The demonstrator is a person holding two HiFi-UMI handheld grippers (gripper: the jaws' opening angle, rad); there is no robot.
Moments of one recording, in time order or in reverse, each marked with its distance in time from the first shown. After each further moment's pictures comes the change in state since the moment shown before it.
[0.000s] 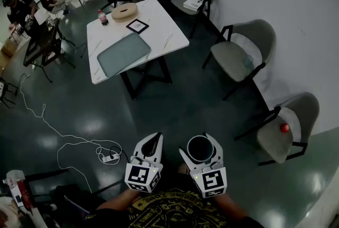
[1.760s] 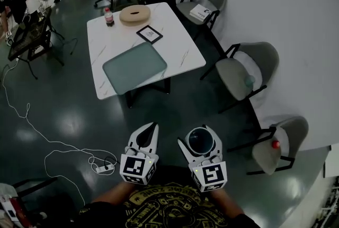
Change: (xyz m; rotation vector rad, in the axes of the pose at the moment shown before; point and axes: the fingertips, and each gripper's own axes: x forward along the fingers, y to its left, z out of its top) left arm 0.059 0.211 0.076 -0.075 -0.075 -0.025; right arm 0.195 0.042 0.111 -0.101 -0.016 -0.076
